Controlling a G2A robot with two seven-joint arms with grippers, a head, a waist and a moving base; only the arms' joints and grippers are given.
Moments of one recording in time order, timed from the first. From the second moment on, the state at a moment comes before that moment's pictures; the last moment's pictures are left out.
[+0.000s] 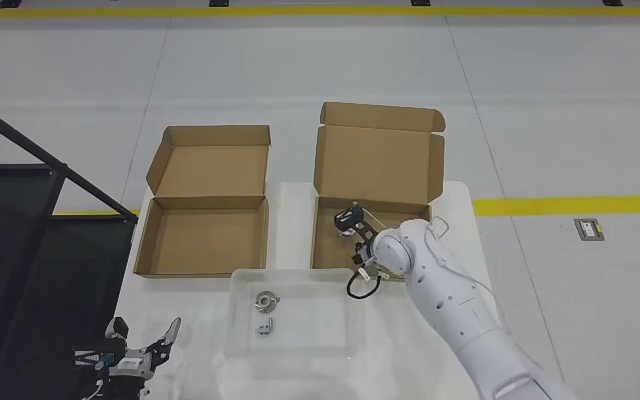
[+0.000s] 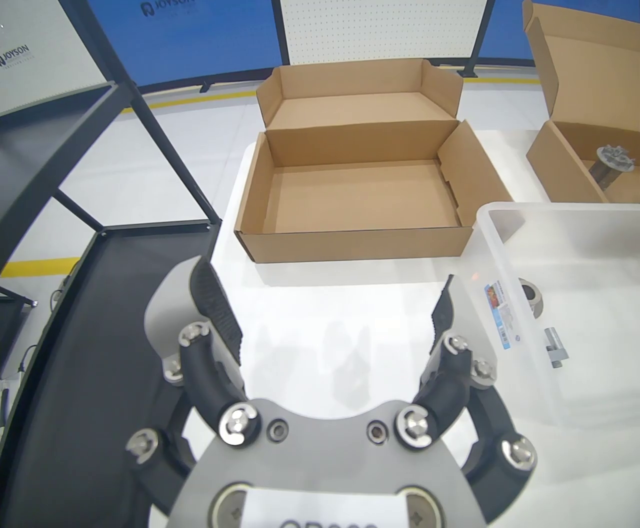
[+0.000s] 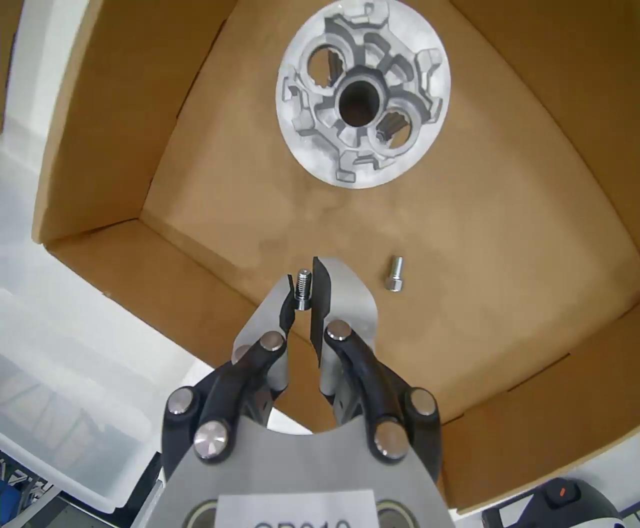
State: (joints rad) left arm 1.85 -1.16 -1.74 -1.81 1.21 0.00 0.26; right arm -0.45 -1.51 0.94 -0.83 -1.09 -0.19 0.99
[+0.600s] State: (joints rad) left arm 1.85 -1.16 -1.74 -1.81 1.21 0.00 0.26; right arm -0.38 -1.54 0.92 -0.62 -1.04 -0.22 0.89
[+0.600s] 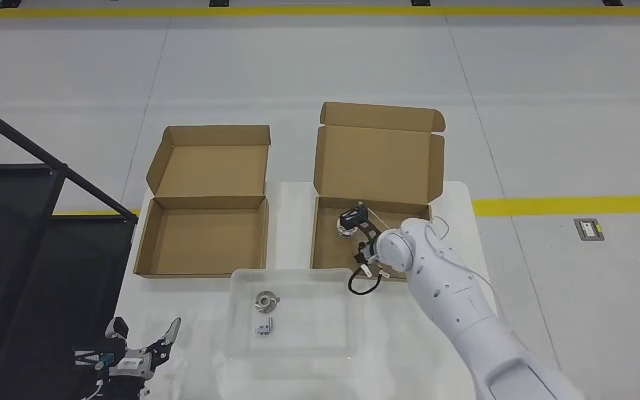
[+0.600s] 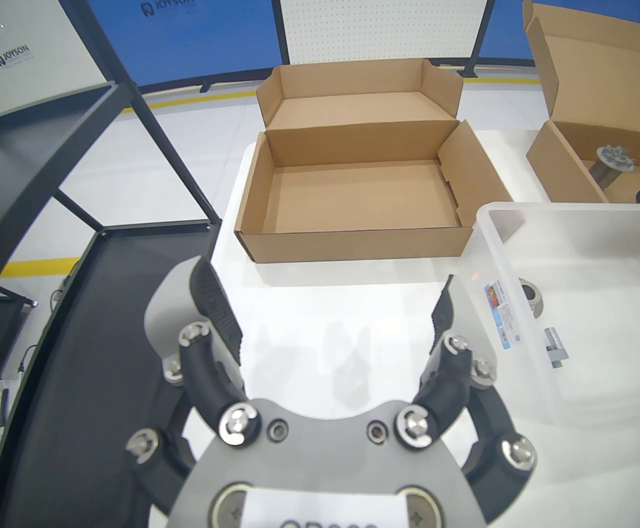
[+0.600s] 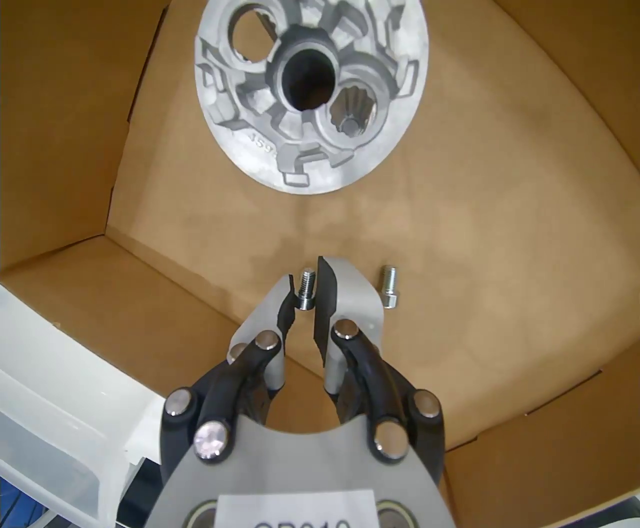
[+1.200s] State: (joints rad) left arm 1.85 -1.16 -1.74 -1.81 1.21 0.00 0.26; right arm -0.43 -1.49 1.02 -0.75 -0.99 -0.31 0.78
